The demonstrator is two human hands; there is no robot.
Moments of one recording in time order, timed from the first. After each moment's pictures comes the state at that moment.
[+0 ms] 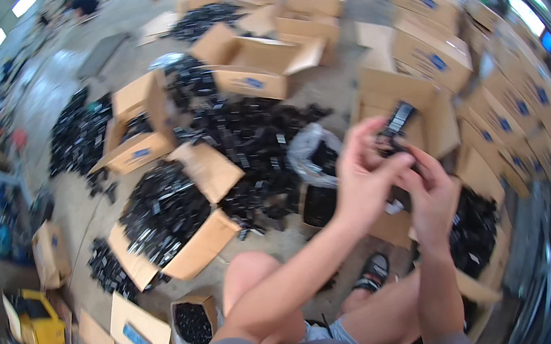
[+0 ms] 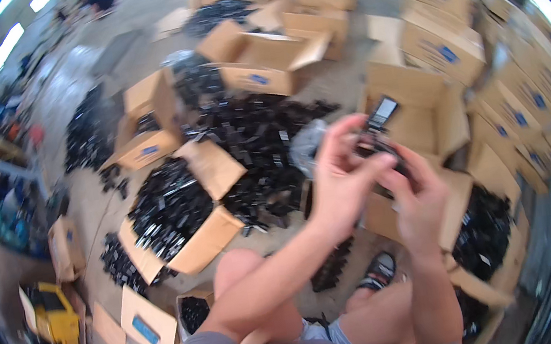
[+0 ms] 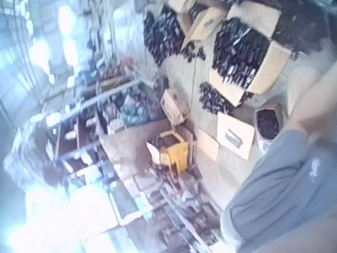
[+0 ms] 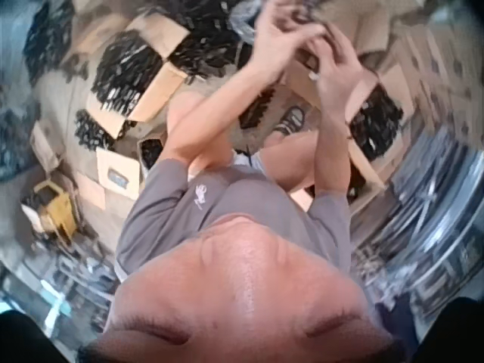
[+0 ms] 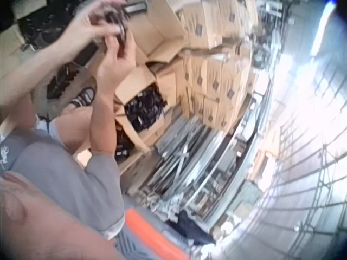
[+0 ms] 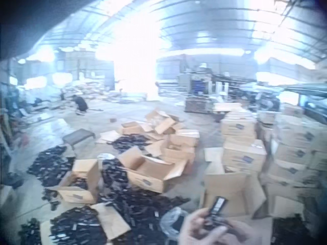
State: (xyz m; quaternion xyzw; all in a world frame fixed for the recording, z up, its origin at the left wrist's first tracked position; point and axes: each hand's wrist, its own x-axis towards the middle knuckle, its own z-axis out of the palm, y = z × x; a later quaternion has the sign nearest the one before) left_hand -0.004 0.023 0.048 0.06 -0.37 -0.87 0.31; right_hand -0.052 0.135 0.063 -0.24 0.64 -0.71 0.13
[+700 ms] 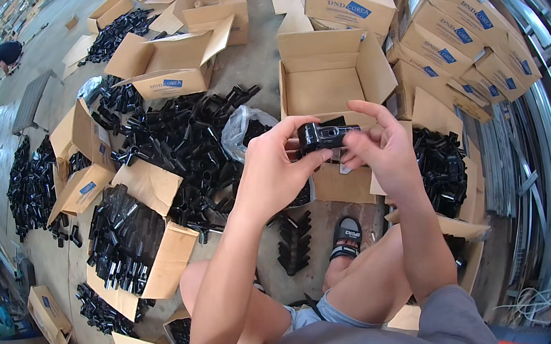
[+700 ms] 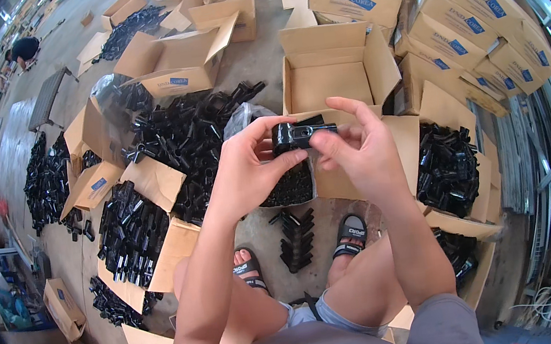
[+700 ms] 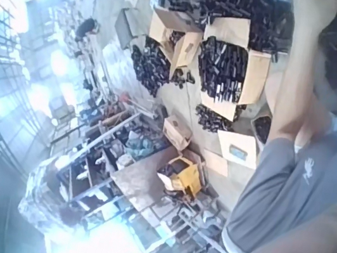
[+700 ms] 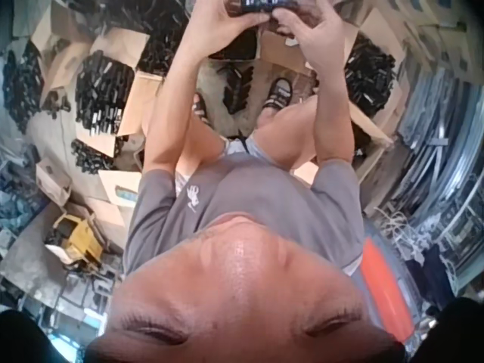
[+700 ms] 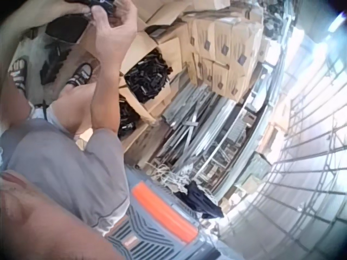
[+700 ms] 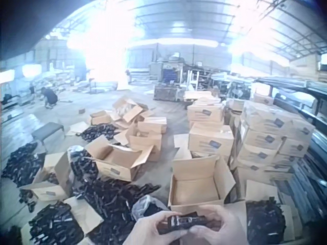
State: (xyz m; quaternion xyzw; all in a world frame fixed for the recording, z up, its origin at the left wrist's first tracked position) left_hand 0.002 -0.004 0.048 0.06 -0.77 -0.63 0.11; right_hand -0.078 0.179 0.069 -0.12 0.64 -0.72 0.24
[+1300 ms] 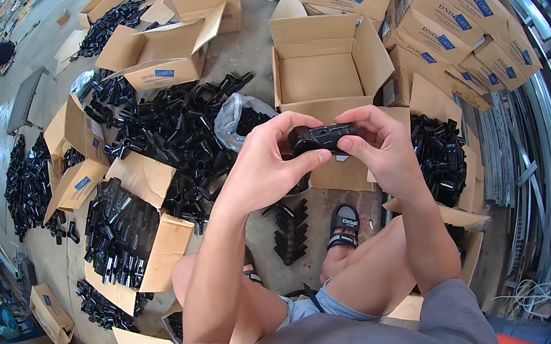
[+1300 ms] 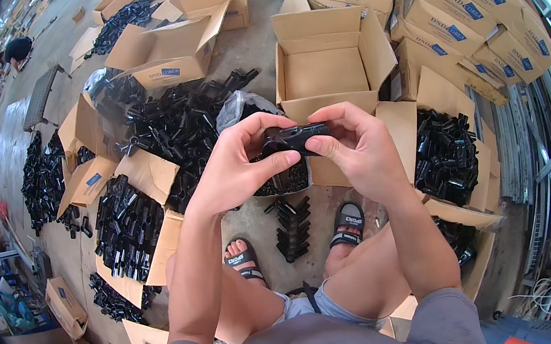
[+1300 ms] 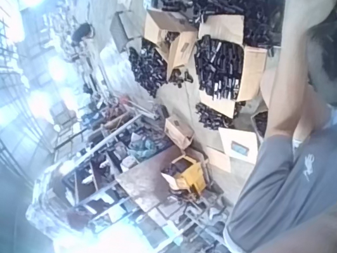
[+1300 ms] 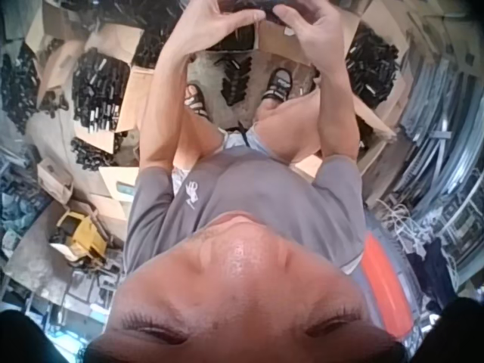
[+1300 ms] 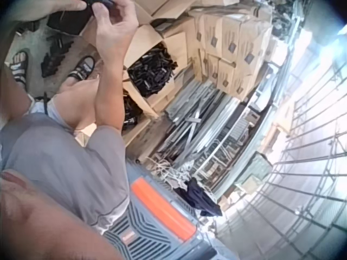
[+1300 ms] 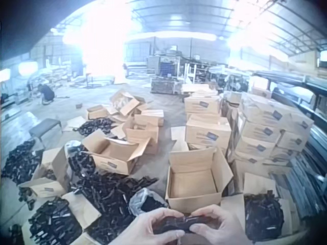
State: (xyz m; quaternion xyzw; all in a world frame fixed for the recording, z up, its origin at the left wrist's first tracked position) left_hand 0.004 -0.007 0.044 0.02 -0.70 -0.71 -0.01; right_hand -0.081 0.195 0.056 -0.24 0.69 -0.65 0.23
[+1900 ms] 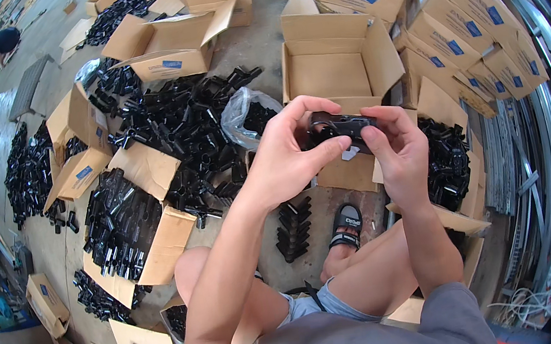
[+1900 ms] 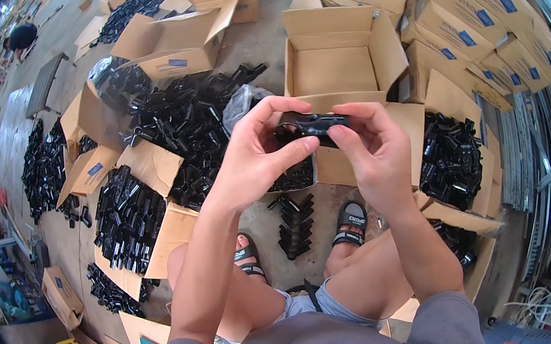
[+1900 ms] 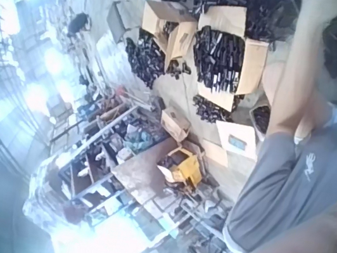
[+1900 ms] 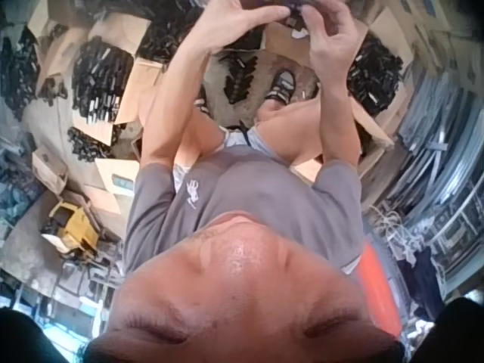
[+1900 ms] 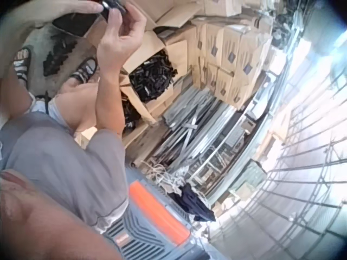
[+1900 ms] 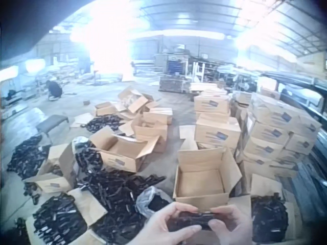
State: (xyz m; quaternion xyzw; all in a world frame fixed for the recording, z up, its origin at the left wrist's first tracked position) left_hand -0.003 0.002 0.035 0.00 -0.62 -0.78 0.09; right_hand -0.070 0.186 0.047 -0.24 0.67 -0.69 0.12
